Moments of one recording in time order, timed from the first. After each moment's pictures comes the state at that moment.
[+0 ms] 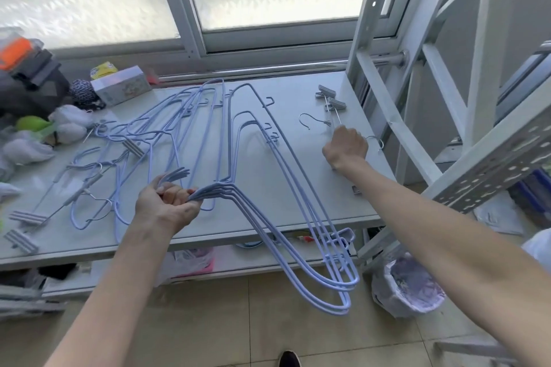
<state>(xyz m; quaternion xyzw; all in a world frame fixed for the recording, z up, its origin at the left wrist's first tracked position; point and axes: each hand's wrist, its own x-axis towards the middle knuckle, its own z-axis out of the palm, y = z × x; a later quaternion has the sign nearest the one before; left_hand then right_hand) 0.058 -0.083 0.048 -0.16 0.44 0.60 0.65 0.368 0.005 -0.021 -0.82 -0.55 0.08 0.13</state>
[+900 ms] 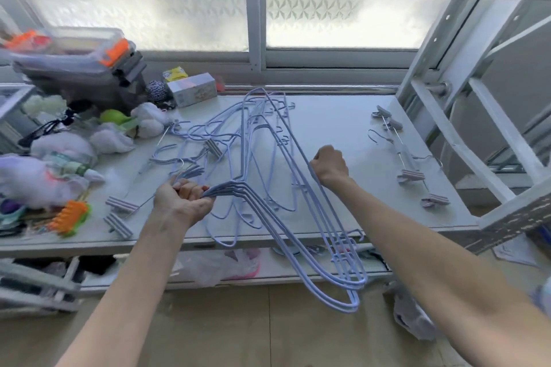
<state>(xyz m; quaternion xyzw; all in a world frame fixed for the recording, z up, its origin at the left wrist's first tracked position) -0.110 -0.079 0.056 -0.18 0.38 0.61 0.67 0.156 -0.005 0.006 -0.79 -0.54 0.24 0.16</state>
